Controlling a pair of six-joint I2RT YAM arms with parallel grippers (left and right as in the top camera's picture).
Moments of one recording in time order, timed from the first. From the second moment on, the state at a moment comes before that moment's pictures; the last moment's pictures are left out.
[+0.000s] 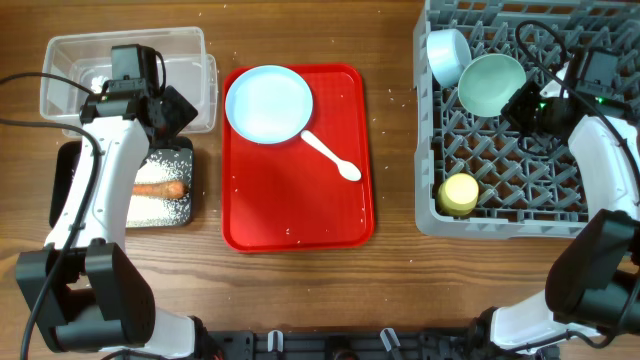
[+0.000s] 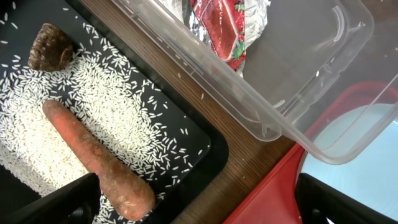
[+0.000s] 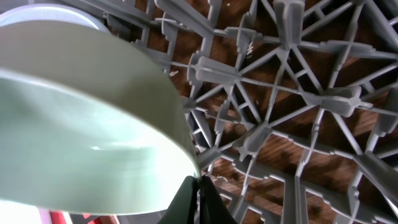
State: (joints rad) left arm 0.08 1.67 1.33 -0.84 -0.20 -0.70; right arm -0.29 1.73 1.28 -0.63 -0.28 0.43
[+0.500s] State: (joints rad) left arm 0.08 1.67 1.33 -0.84 -0.20 -0.70; right arm -0.04 1.33 1.28 -0.79 0.23 0.39
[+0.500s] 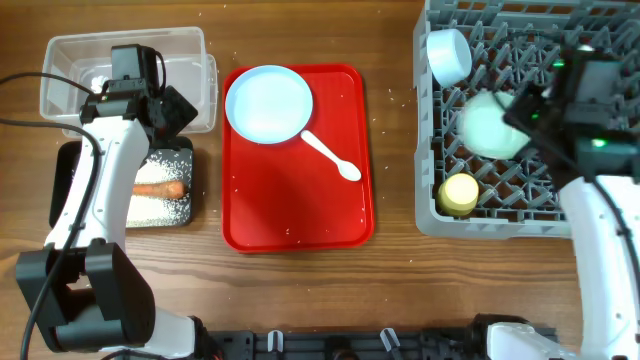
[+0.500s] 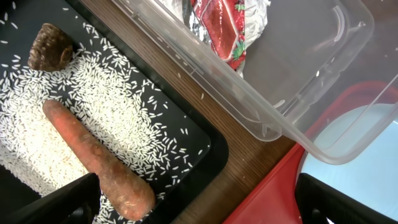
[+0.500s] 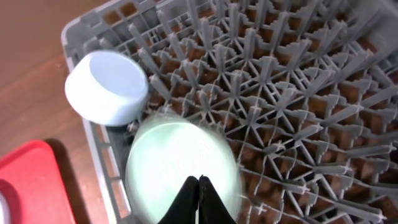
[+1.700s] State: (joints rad) left arm 0.08 1.67 1.33 -0.84 -0.20 -0.70; right arm -0.25 1.35 0.97 -0.85 -0.01 0.42
